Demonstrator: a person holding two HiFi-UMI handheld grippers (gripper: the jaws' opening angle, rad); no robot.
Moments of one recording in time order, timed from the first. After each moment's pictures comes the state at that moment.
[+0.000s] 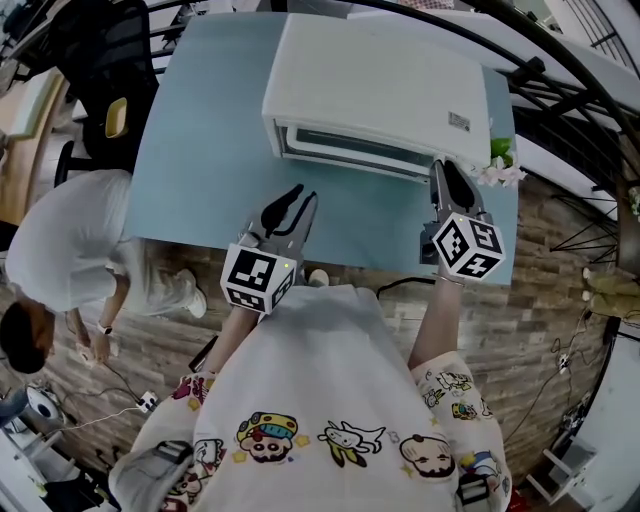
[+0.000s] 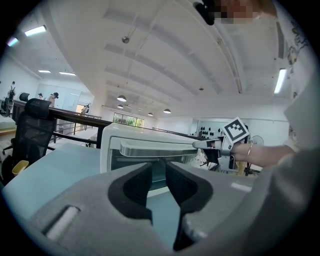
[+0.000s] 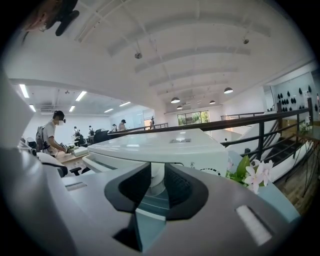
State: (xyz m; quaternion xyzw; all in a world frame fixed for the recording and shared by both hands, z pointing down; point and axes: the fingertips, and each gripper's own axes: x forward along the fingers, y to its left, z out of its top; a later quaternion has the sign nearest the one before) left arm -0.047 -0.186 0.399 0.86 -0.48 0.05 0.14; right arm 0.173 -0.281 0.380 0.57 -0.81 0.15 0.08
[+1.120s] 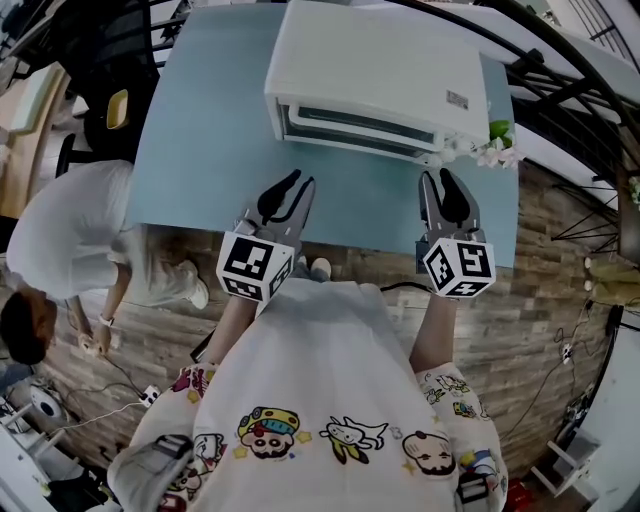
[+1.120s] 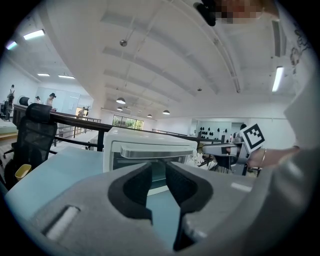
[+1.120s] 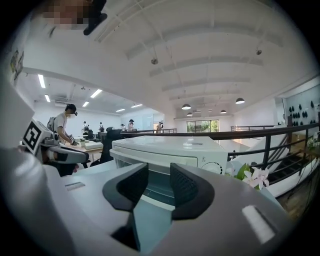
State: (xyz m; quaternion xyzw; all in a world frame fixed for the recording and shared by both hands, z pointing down) left arm -0.053 -0.163 0.384 0.87 -0.48 0.05 0.12; right arm 0.148 -0.206 0.366 0.53 -0.84 0.08 0.09
